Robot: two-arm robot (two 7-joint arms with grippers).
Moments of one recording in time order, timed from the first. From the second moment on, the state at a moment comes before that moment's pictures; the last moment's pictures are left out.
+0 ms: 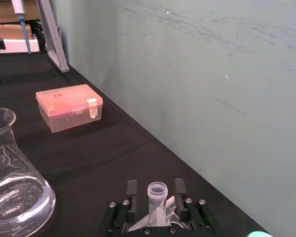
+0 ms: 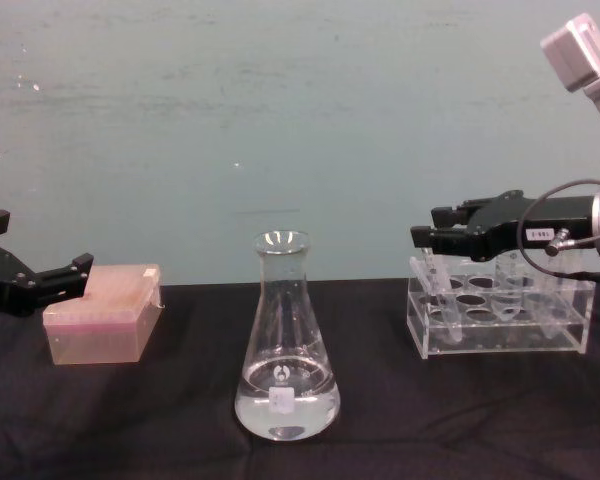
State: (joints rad) left arm -0.20 0.60 0.45 -1.41 -0.25 -0.12 0.03; right arm 0.76 0.30 -0.49 -0.73 0.27 -0.15 0.73
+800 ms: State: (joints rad) left arm -0.20 0.60 0.45 -1.41 -0.25 -0.12 0.03; right arm 0.76 0.30 -0.49 -0.73 0.27 -0.15 0.73
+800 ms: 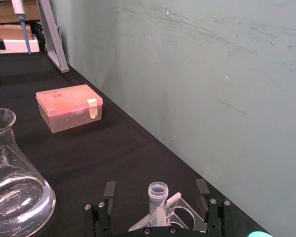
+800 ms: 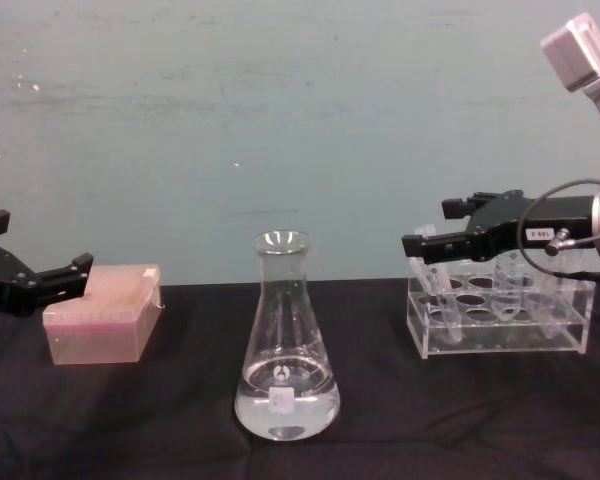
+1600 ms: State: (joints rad) left arm -0.20 0.60 0.45 -1.41 -0.25 -0.12 0.03; right arm 0.76 0.30 -0.49 -0.73 0.27 -0.15 0.73
